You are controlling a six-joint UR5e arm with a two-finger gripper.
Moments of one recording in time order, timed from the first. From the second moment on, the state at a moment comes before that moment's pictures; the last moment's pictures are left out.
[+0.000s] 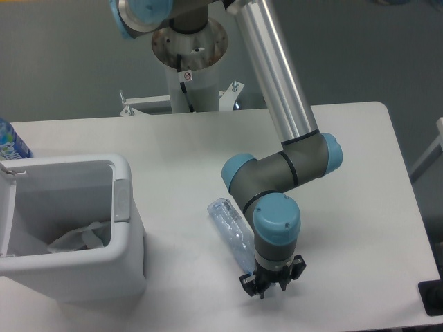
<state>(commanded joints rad) 2.41 -2.33 -1.35 -0.83 1.55 0.08</state>
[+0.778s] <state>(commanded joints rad) 2.41 -2.33 -1.35 -0.83 1.55 0.09</state>
